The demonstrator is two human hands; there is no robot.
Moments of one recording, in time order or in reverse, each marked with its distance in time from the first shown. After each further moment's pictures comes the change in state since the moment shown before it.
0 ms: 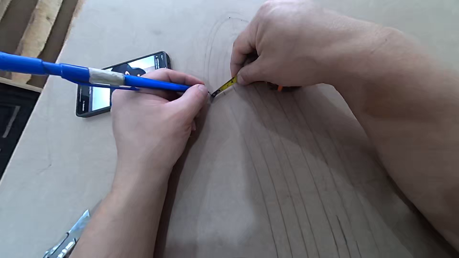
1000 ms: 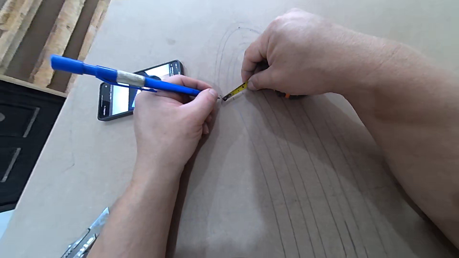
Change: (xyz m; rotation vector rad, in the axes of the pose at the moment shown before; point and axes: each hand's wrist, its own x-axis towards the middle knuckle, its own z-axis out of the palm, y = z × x) left_hand 0.004 0.005 0.000 -0.048 0.007 -0.040; right_hand 0.001 0.003 0.001 -0.036 0.034 -0.021
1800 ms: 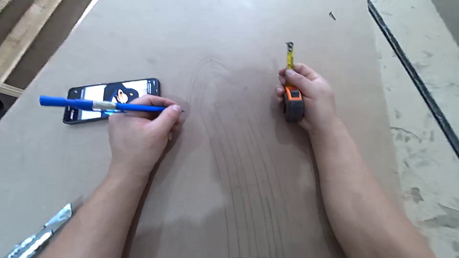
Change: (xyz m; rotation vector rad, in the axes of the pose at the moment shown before) left_hand -0.006 -0.008 -0.007 -0.104 -0.002 0.040; right_hand -0.087 0.075 0.014 1.292 0.644 0.226
